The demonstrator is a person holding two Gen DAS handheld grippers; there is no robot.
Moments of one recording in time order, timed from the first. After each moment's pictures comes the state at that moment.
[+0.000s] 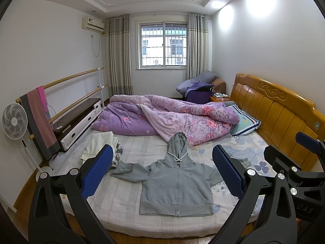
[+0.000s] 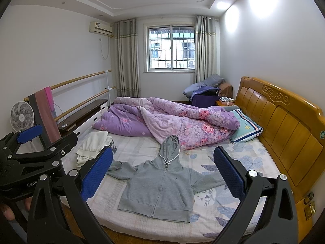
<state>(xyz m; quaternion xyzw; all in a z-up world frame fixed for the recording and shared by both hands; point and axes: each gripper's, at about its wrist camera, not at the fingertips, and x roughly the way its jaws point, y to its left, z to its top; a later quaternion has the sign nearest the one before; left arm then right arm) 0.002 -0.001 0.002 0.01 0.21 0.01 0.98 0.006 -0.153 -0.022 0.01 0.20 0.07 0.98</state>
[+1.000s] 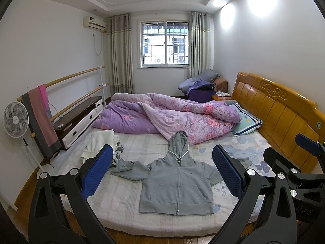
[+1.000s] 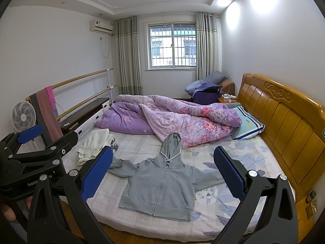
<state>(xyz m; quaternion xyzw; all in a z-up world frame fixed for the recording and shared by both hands) 0.002 0.003 -0.001 0.01 0.21 0.01 0.98 0.006 -0.155 -0.029 0.02 0.20 0.07 0.98</state>
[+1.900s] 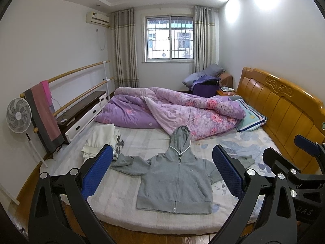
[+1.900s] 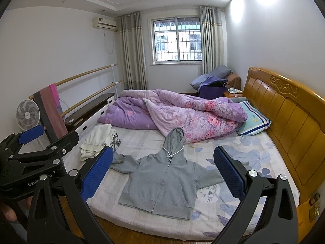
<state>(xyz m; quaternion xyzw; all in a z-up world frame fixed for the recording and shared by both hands) 0.016 -0.008 -0.027 0.01 0.23 0.03 0.97 0.032 -0.188 -0.044 0.03 0.23 0.11 0.97</state>
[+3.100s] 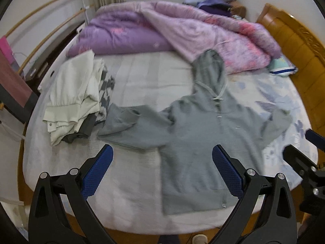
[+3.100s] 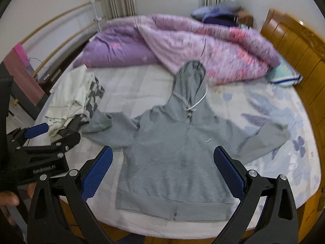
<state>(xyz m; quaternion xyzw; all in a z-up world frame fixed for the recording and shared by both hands) 0.392 0.192 -0.320 0.00 0.51 -0.02 0.86 0.365 -0.006 -0.297 0.02 0.48 0.06 0.87</state>
